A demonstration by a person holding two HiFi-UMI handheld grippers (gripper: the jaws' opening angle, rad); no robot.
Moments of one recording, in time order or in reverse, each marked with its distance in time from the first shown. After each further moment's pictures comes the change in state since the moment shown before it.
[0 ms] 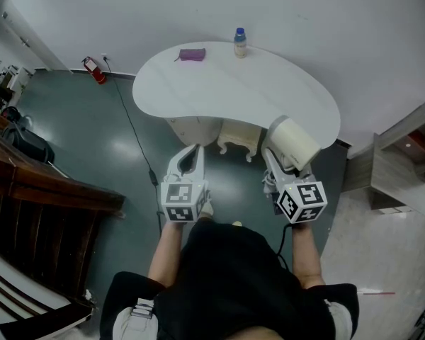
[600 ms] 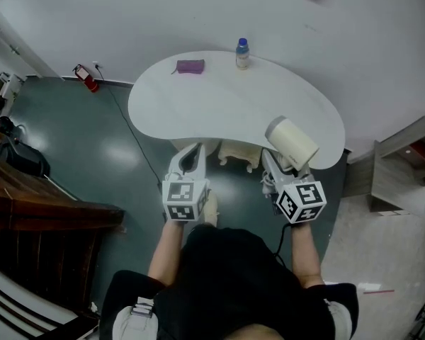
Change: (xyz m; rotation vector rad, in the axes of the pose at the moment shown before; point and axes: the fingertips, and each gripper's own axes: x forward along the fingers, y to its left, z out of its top) left arm 0.111 0.071 0.028 -0.008 0.009 -0.054; right arm 0.123 -0.019 0.023 0.003 0.020 -0.013
